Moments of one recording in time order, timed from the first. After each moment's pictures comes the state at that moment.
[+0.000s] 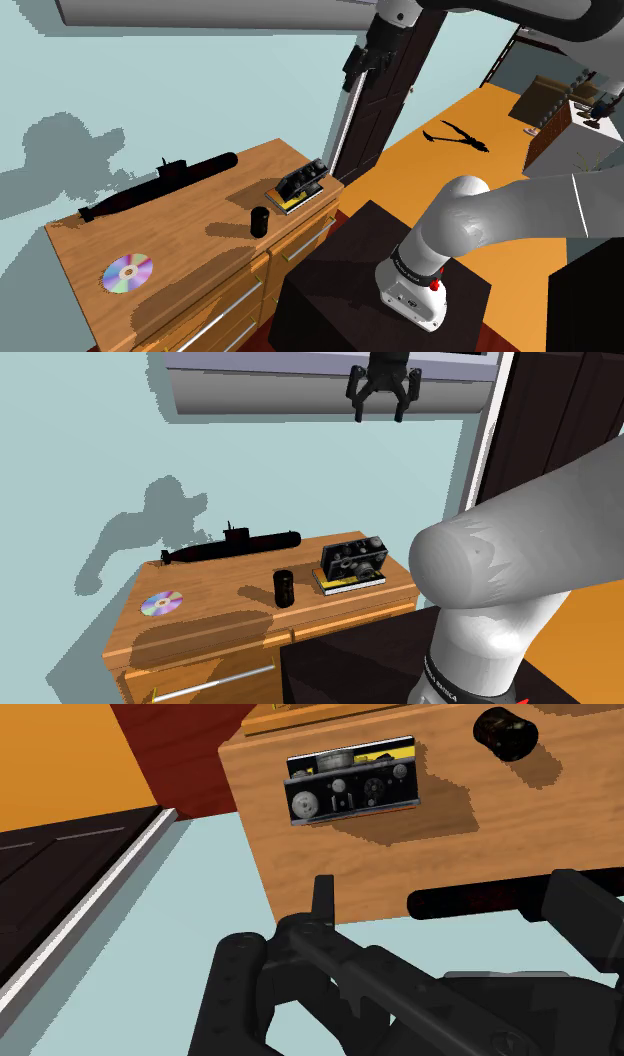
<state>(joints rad) 0.01 -0.76 -0.03 -2.27 -0.03 1.68 0.12</state>
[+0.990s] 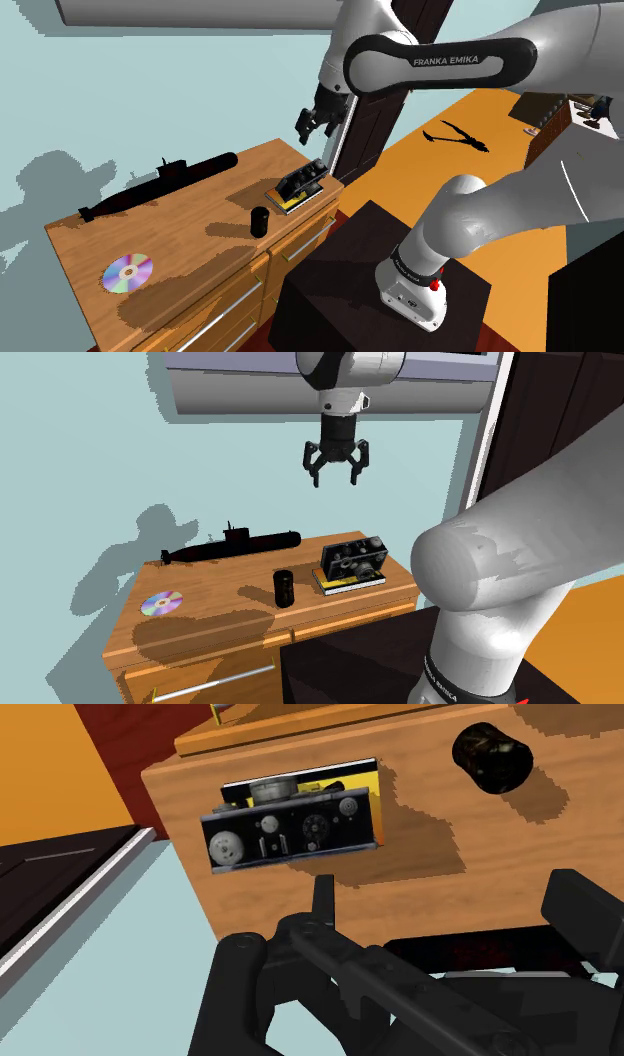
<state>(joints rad) 0.06 -0.63 0.13 -2.54 0.02 2.04 0.29</state>
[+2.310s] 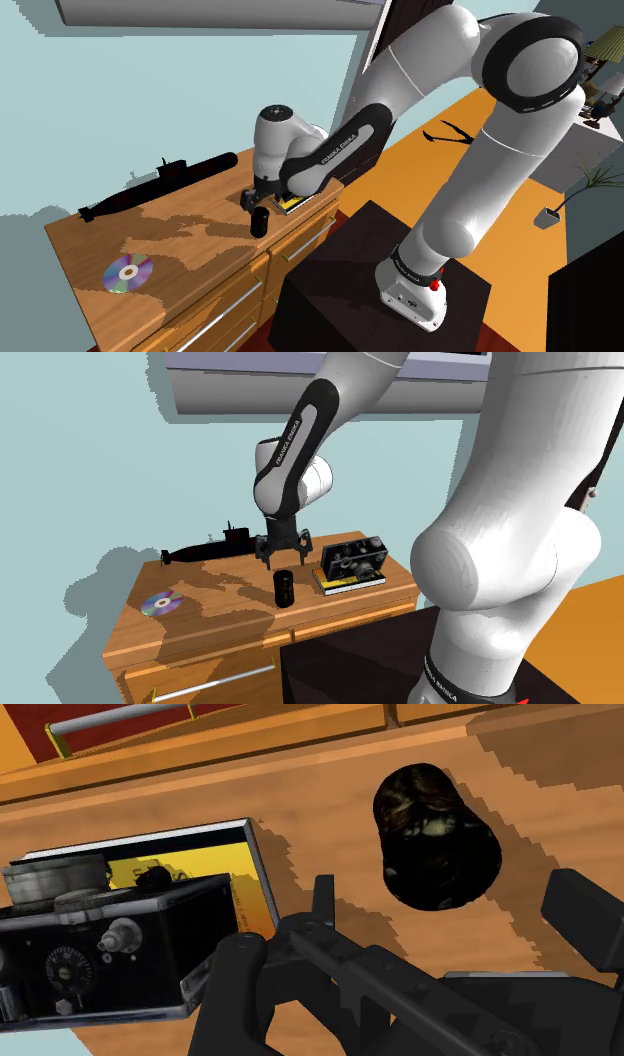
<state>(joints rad) 0.06 0.05 0.37 -2.54 -0.22 2.62 0.77</state>
